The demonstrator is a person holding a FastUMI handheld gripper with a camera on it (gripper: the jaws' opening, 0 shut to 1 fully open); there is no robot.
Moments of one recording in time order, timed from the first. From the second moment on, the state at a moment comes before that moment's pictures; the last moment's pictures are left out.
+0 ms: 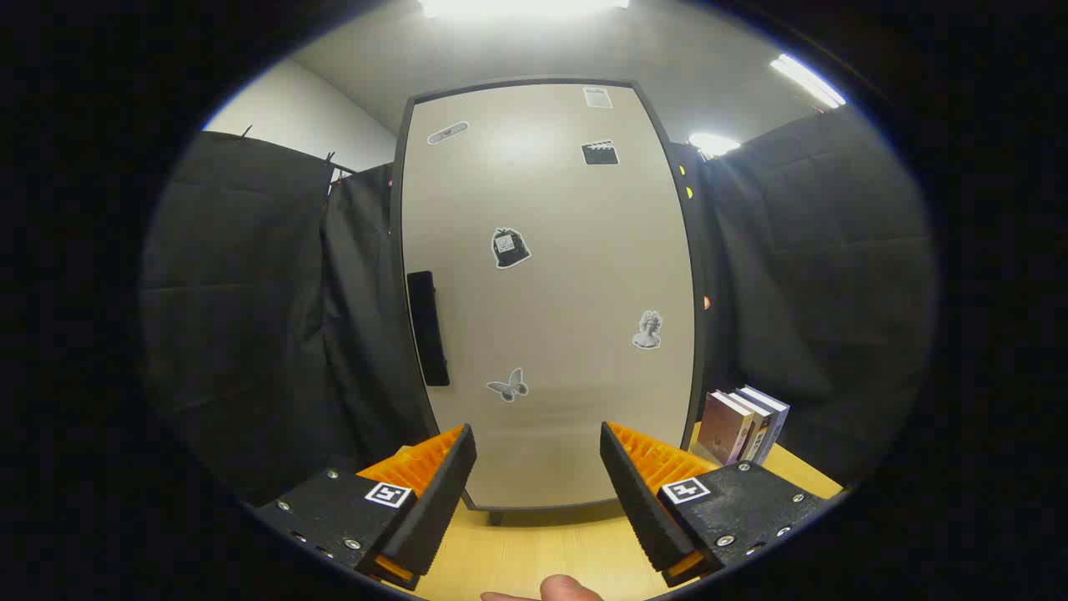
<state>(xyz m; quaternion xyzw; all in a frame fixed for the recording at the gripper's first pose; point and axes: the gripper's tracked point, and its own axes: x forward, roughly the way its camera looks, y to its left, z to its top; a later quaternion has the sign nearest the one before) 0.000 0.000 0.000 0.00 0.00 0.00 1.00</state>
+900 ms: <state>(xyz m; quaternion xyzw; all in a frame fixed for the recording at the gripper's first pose) 0.010 0.001 0.001 -0.03 0.00 -0.01 1.00</state>
